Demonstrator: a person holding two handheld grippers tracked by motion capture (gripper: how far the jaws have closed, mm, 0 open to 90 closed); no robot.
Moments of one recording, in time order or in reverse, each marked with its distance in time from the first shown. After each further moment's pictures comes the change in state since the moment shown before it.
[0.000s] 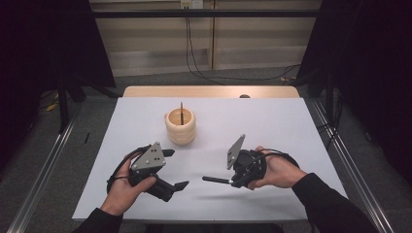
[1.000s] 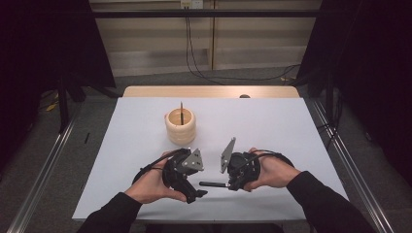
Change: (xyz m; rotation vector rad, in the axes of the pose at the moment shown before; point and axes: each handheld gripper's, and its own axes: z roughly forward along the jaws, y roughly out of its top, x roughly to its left) left arm -0.009 0.017 0.074 0.343 -0.147 0.146; right arm 0.002 0.013 0.010 0.060 0.032 -0.039
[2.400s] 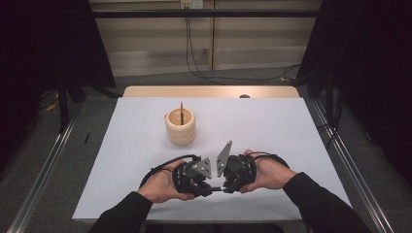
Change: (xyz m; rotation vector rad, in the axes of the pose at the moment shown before) left arm -0.005 0.006 0.021 0.054 -0.207 0.022; right arm 0.007 0.008 0.003 -0.031 0.017 -0.060
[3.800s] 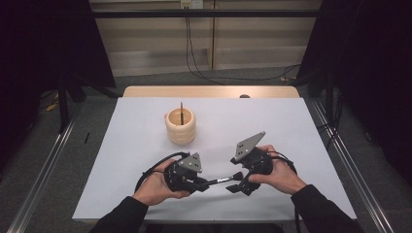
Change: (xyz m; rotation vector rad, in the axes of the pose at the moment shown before) left arm 0.002 -0.020 -0.010 -0.163 0.077 -0.094; right arm -0.009 -0.045 -0.012 -0.392 -0.104 0.213
